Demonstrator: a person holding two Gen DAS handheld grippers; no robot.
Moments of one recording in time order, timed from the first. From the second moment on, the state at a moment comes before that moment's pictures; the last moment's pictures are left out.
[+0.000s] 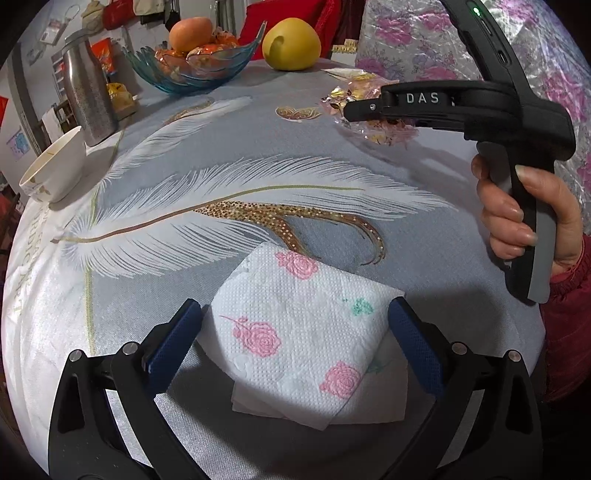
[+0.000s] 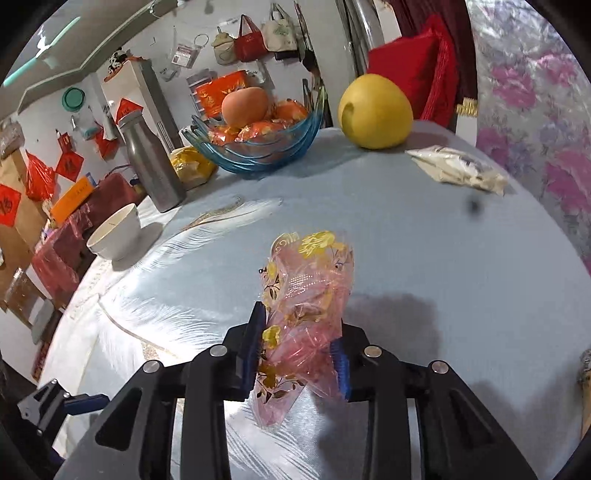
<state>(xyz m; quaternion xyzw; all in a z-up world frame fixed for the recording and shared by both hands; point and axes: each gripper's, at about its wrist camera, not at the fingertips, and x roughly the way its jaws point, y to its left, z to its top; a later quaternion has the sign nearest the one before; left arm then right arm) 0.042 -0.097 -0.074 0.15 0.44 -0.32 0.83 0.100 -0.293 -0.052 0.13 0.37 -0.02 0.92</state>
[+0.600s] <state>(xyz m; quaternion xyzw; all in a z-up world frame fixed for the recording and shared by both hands) 0.016 -0.105 -0.067 0.15 0.43 -0.30 0.84 0.103 -0.295 -0.058 0.13 0.38 -0.02 0.91</state>
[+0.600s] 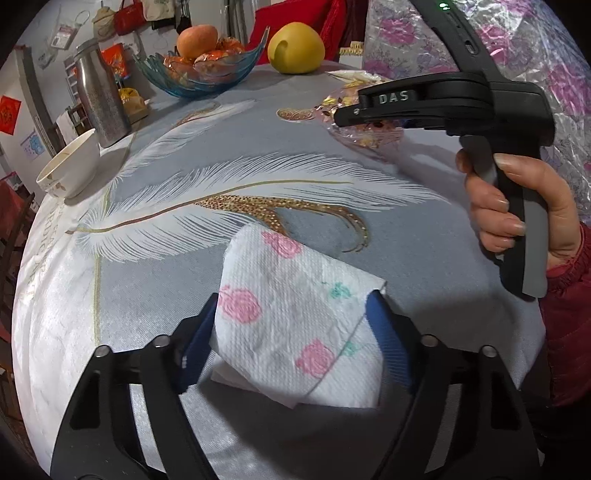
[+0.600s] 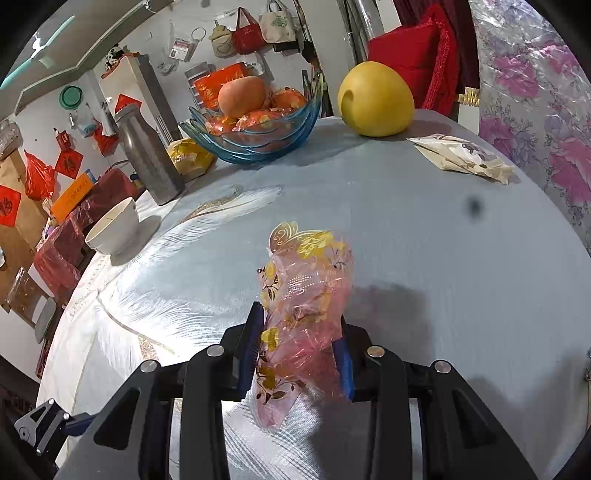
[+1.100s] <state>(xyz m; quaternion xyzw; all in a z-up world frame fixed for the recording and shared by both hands) -0.011 -0.093 -0.052 0.11 0.40 -0.31 0.85 0.073 -0.296 -0.039 0.15 0.33 -0.01 0.93</state>
